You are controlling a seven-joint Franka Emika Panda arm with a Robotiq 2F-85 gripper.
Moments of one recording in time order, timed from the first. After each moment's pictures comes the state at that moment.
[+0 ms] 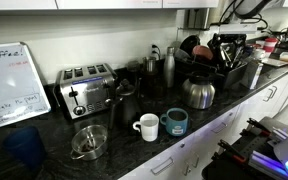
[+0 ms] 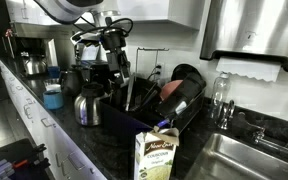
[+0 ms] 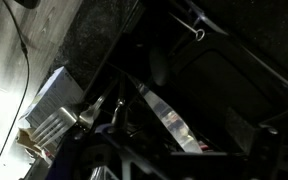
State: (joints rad) arm -0.26 -0.44 0.09 -2.52 -0.24 2.27 0.88
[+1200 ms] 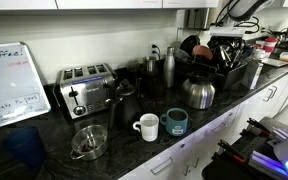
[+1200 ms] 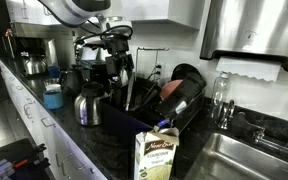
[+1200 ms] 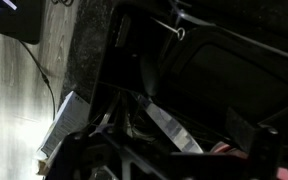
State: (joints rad) arm -0.25 -0.36 0.09 -2.47 -0.26 2.23 1.15
